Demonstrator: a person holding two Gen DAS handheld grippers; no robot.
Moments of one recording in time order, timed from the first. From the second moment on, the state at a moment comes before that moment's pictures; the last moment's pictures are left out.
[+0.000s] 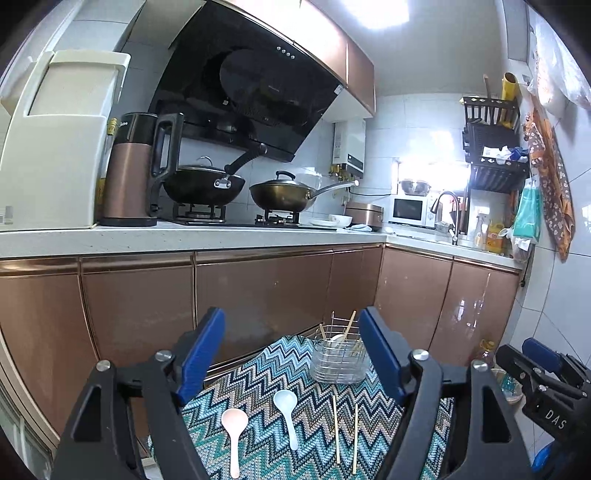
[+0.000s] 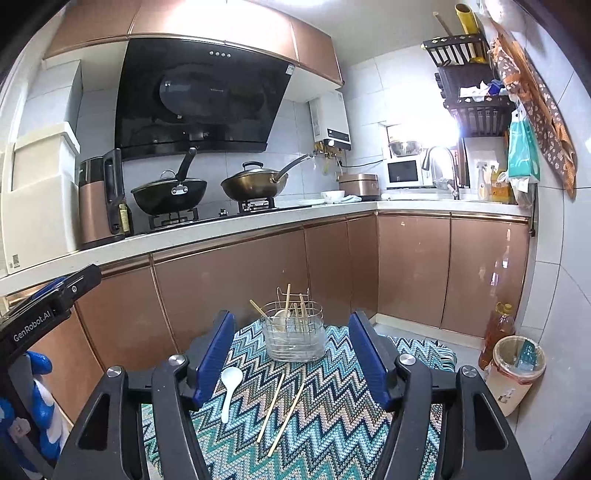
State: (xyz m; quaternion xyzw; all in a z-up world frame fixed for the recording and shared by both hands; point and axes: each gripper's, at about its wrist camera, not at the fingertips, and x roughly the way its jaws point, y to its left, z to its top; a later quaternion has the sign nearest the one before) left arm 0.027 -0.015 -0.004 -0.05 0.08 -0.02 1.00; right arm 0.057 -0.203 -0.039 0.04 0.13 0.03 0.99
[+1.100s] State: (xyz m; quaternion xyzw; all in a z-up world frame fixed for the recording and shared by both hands) left arm 0.115 -0.011 -0.063 -0.04 0.19 0.01 0.98; right arm 0.146 -0.207 -0.098 0.06 0.24 0.06 0.97
